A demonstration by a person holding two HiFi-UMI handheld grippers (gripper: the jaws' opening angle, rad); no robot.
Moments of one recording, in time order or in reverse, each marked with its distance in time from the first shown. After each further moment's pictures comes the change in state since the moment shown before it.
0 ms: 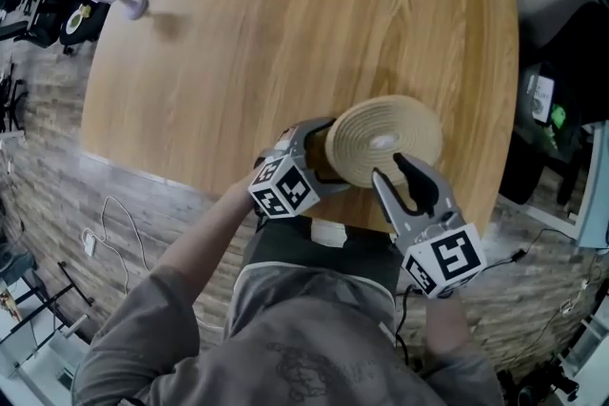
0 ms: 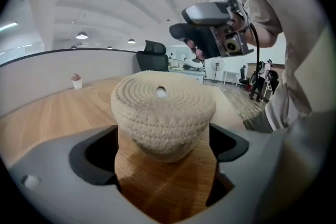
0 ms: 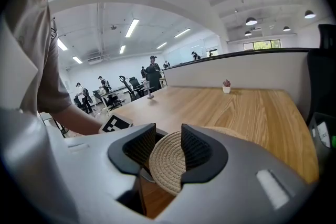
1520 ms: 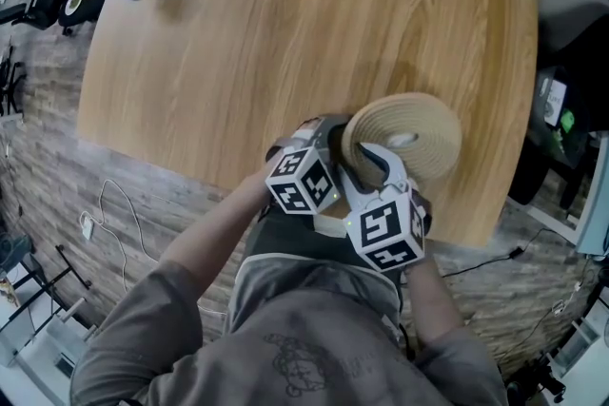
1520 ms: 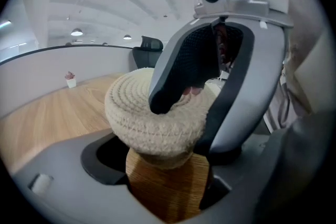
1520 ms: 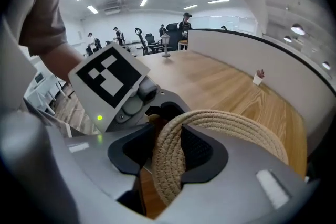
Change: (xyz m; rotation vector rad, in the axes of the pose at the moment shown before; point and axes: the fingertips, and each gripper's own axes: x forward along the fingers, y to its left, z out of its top) left arm 0.012 0.000 0.003 0.013 0.041 -0.045; right arm 0.092 0.037 -0.080 -0.323 0.444 0.034
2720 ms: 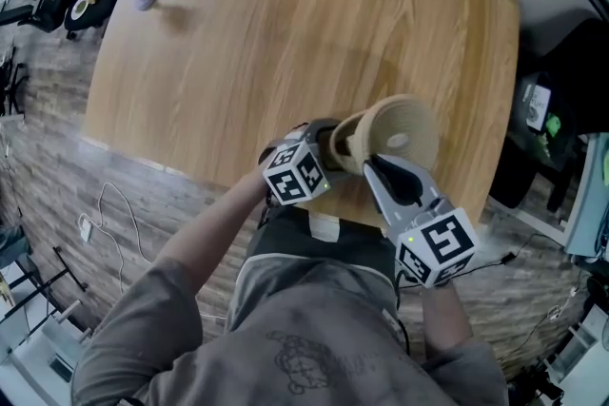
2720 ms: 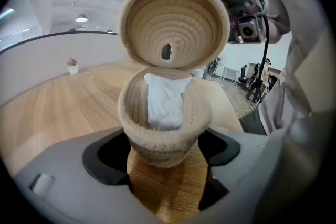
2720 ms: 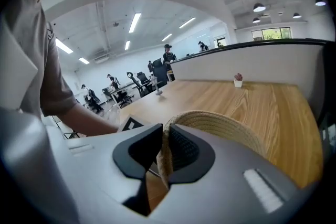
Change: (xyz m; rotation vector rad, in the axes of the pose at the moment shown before) left arm 0.002 0.000 -0.006 -0.107 0.104 -0.009; right arm -0.115 -0.040 0.043 0.323 -0.370 0.100
